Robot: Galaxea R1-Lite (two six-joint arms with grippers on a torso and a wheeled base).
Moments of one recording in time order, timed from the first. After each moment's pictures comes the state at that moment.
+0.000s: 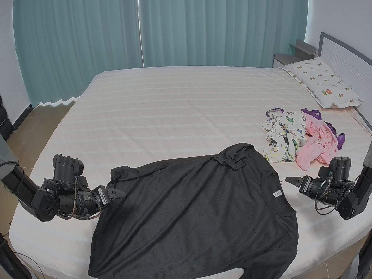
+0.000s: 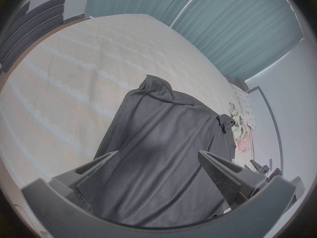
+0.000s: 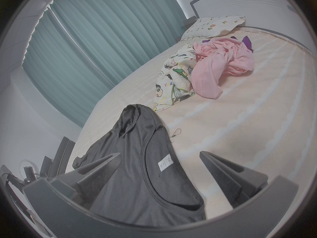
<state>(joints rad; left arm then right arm) -0.17 1.84 -0.52 -0.52 -0.19 -0.65 -0.01 2.00 -0.36 -1.12 0.21 0.48</state>
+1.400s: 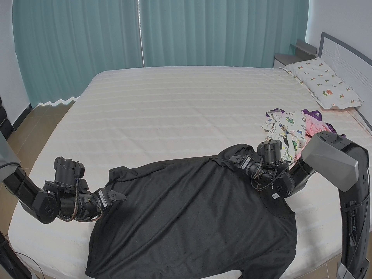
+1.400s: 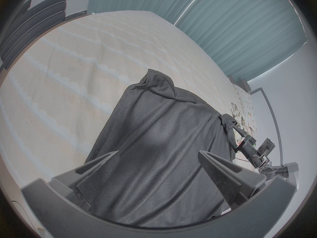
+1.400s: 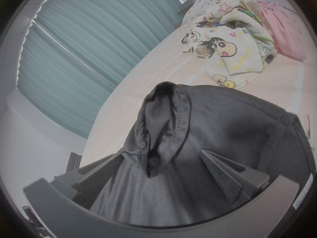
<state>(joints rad) -0.18 1.85 -0.51 -0.53 -0.19 -0.68 0.33 2.44 -1.18 -0.78 -0.03 0.83</state>
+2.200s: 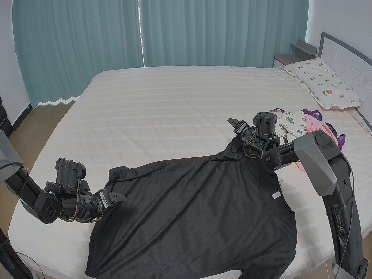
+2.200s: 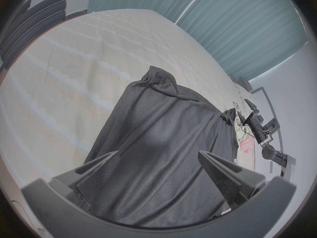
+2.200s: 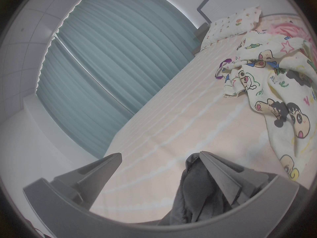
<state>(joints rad) -0.18 1.87 -0.51 -0.53 -0.19 -0.67 0.28 2.65 -1.82 -0.66 -0.05 0.78</state>
